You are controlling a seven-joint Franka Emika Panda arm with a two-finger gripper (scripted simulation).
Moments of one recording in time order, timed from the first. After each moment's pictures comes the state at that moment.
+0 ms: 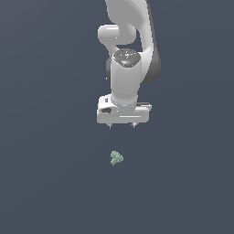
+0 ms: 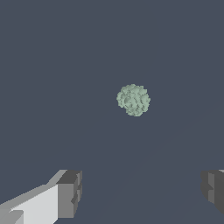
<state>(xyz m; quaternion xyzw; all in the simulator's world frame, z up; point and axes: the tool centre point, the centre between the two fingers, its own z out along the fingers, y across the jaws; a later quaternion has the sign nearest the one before) 0.015 0.022 0.184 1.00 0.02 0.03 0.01</state>
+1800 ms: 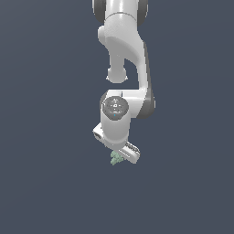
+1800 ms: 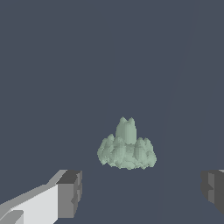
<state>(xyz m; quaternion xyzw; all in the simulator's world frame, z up) 0.093 -0.004 0.098 0.95 -0.30 0.00 0.00</state>
